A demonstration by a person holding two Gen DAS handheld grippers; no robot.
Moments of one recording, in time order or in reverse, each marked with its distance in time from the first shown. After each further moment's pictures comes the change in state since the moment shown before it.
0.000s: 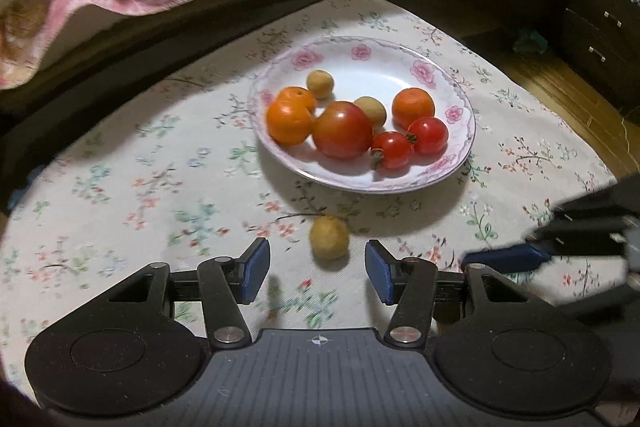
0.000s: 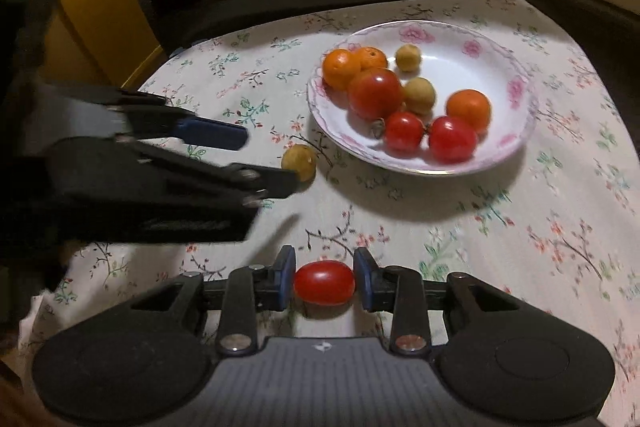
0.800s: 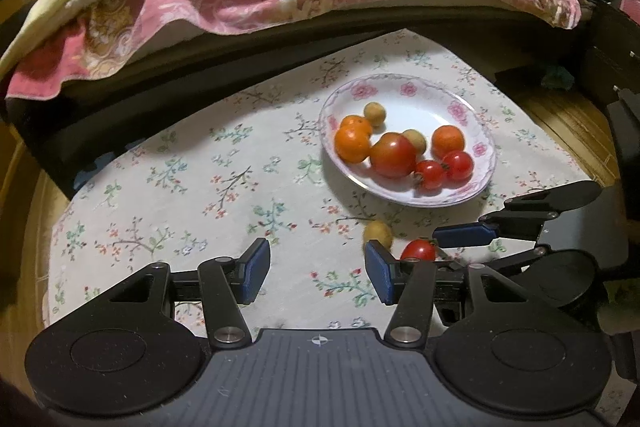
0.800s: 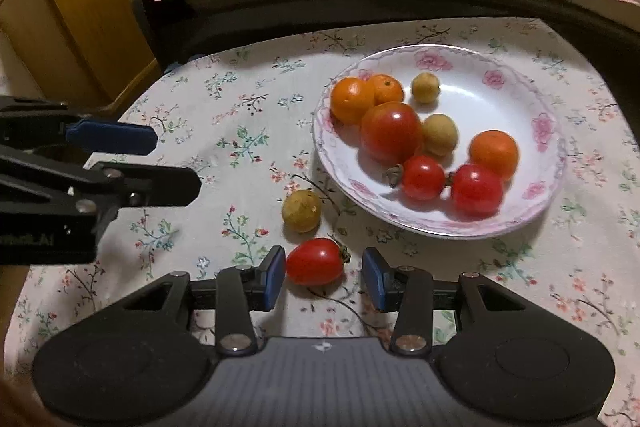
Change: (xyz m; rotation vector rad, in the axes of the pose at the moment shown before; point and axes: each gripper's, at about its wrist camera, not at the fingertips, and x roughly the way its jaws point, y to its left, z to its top) left arm -0.059 0.028 -0.006 -0.096 -0.043 0.086; right arm 0.035 0.008 0.029 -0.033 -0.034 0.004
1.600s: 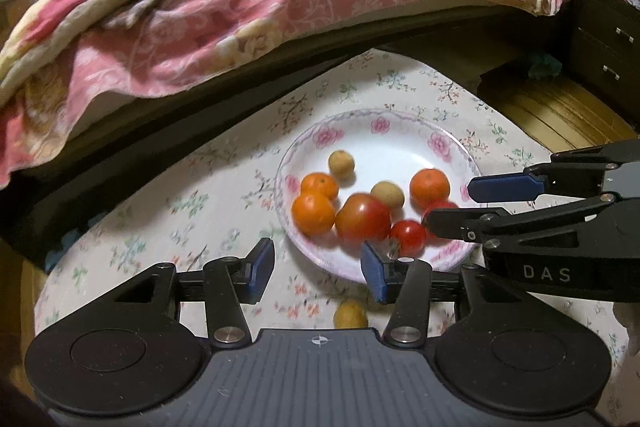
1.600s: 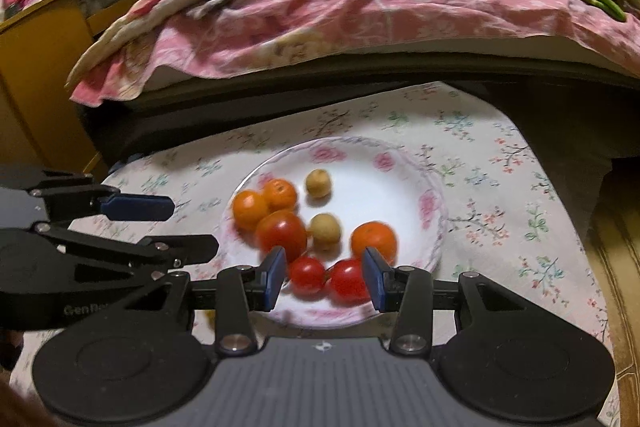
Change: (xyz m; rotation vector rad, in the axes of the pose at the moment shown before) left arm 0.031 -0.033 0.044 0.110 -0.037 -0.008; right arm -0.049 -0.048 0.030 0.115 -0.176 -0.119
